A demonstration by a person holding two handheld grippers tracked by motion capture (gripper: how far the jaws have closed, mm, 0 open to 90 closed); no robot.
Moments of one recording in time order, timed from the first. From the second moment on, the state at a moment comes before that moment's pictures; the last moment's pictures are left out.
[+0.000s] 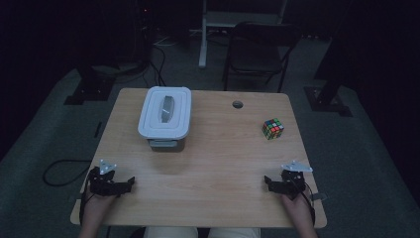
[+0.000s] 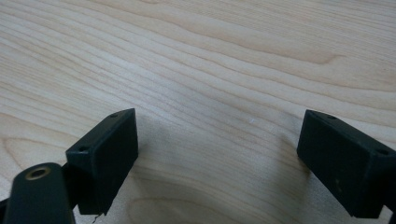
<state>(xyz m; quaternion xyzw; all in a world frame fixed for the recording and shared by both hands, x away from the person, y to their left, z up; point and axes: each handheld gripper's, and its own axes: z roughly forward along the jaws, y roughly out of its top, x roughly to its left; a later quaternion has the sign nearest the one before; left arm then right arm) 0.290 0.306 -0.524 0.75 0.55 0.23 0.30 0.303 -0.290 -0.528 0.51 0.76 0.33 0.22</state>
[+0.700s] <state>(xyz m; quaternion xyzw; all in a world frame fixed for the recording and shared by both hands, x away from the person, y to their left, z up) 0.288 0.302 -0.524 0.76 0.54 0.22 0.30 0.302 -0.283 -0.528 0.52 0.76 0.33 0.22</state>
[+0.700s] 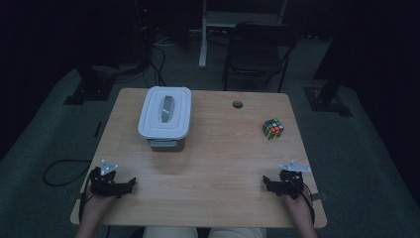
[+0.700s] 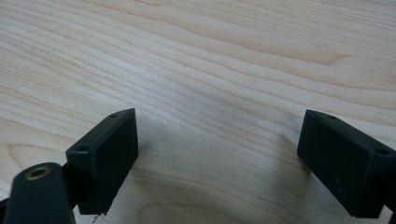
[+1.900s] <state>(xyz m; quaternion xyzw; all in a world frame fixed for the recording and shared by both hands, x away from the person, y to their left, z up) 0.338 0.306 -0.513 0.77 0.51 0.21 0.32 0.369 -0.196 -0.515 0.47 0.77 0.37 0.21</state>
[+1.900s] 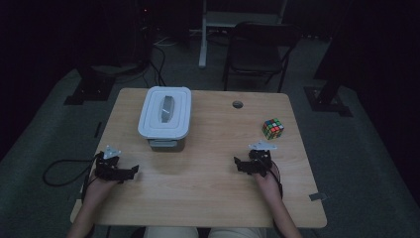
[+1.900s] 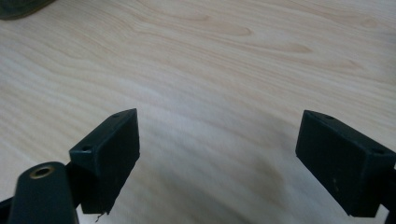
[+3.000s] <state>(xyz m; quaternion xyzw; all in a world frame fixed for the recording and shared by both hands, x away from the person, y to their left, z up) 0.446 0.307 -0.514 0.74 0.55 0.24 0.31 0.460 -0.080 -0.513 0.46 0.77 0.40 0.21</state>
